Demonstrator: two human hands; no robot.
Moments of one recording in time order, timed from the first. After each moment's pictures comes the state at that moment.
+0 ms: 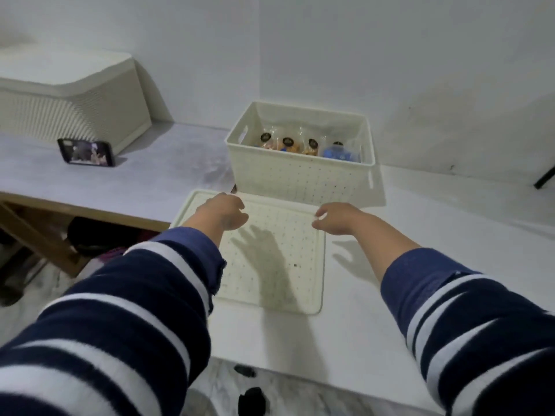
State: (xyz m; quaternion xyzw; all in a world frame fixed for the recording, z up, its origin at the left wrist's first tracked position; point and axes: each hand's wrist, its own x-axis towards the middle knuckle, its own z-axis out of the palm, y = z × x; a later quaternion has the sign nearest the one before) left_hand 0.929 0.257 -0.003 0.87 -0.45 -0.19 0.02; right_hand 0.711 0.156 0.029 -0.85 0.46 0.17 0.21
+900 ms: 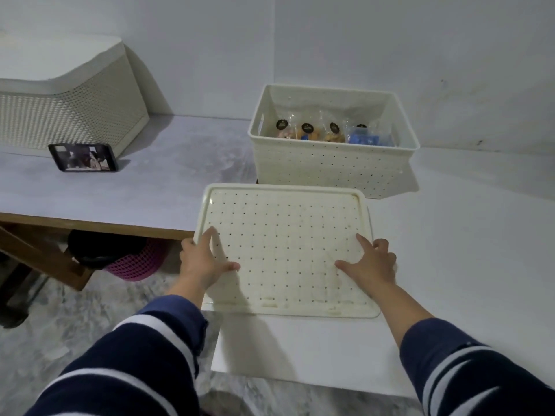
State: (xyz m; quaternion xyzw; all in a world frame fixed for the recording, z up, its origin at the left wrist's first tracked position) left_hand 1.024 0.338 -0.103 0.90 -0.31 -0.25 0.19; right_hand 0.737 0.212 -0.100 -0.69 0.67 -0.05 0.27
